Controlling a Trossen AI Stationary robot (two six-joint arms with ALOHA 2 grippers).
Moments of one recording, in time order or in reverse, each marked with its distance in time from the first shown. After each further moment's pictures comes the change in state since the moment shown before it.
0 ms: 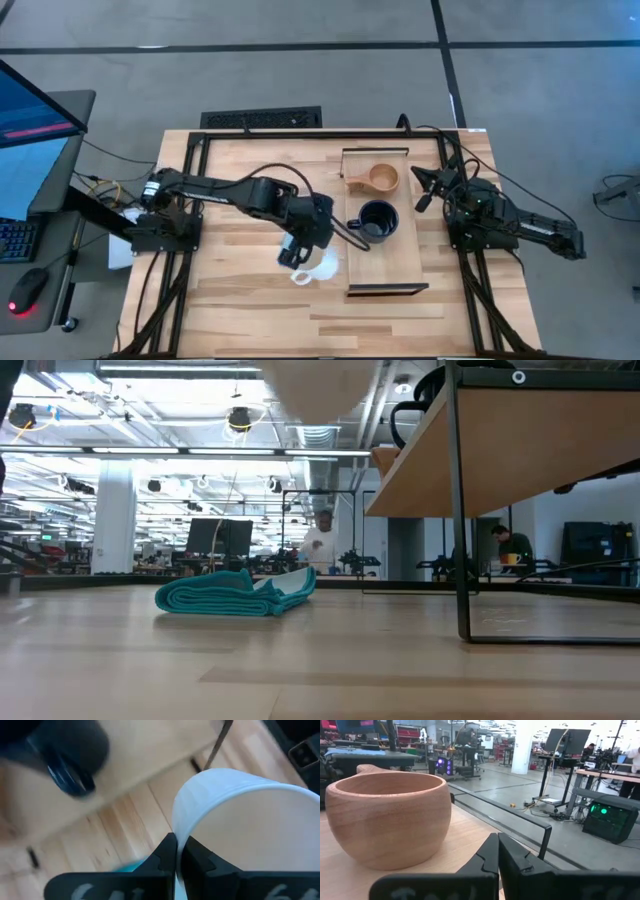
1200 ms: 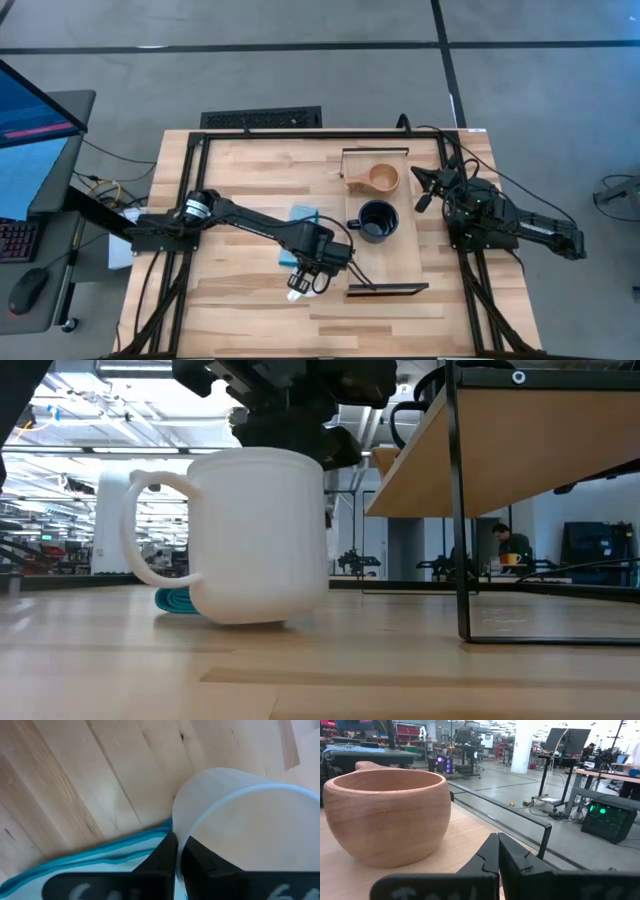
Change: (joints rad) left arm -0.091 0.318 -0.022 -0.065 -0.033 -0.138; right arm 0.000 0.007 0.000 0.000 0.003 -0.007
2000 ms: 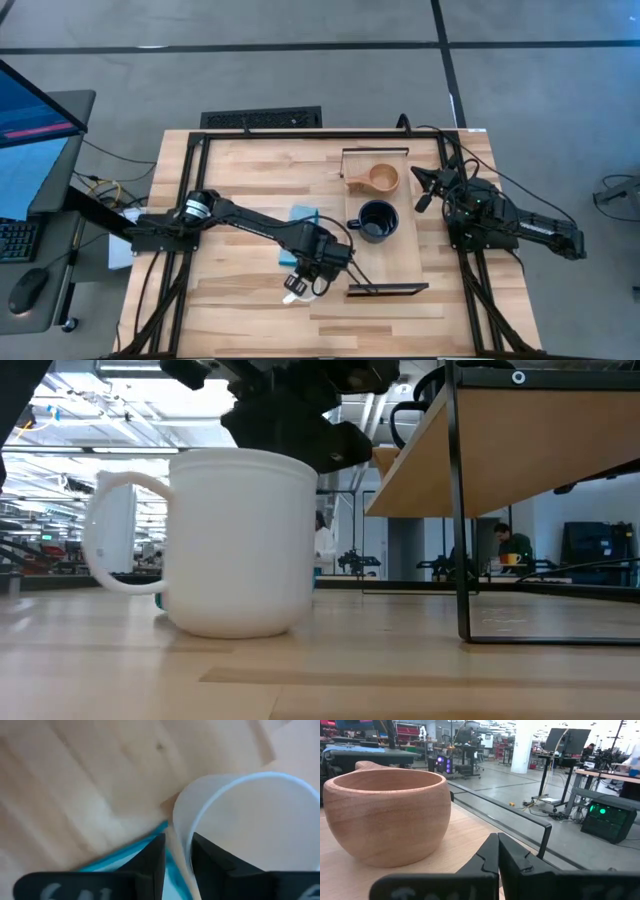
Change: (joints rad) left arm 0.000 0.000 0.000 0.015 0.065 0.115; right arm 0.000 0.000 0.000 -0.001 0.000 -0.002
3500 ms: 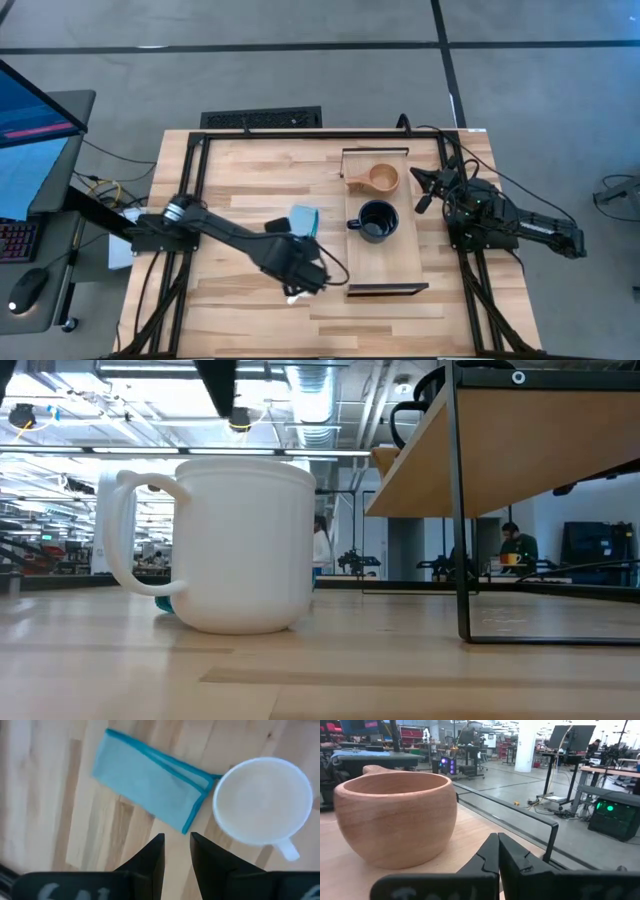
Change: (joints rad) left arm -0.157 -0.120 0.142 -0.434 -0.423 -1.016; right arm 0.017 0.000 0.000 -0.001 -0.004 0.035
